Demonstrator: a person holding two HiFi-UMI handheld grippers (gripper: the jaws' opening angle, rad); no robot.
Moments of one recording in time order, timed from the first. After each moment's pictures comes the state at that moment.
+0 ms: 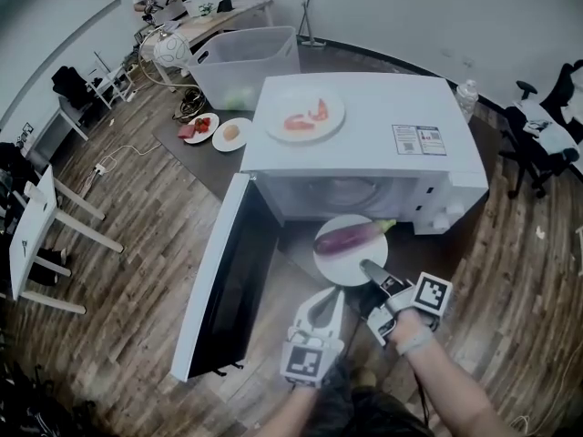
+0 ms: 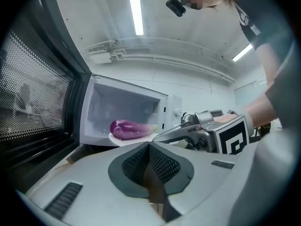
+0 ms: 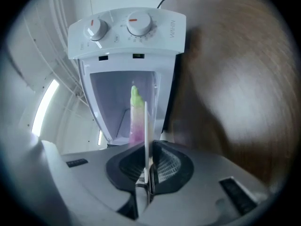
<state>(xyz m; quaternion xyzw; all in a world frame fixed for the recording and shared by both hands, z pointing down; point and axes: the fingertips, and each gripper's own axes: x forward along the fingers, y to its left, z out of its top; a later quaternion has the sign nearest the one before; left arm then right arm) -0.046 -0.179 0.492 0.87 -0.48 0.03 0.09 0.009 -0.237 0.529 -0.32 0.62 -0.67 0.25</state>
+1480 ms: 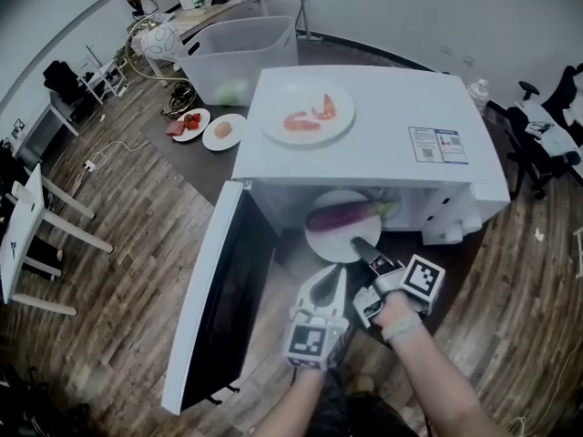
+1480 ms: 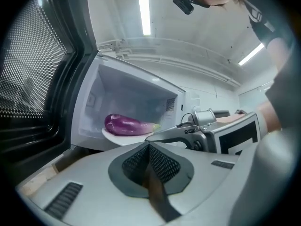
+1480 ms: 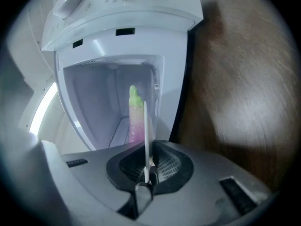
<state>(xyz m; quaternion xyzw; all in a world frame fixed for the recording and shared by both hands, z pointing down) -0.049 -0.262 0.509 0.86 -0.49 0.00 0.10 -0.014 -0.318 0.538 -0.34 0.62 -0.65 0.29</state>
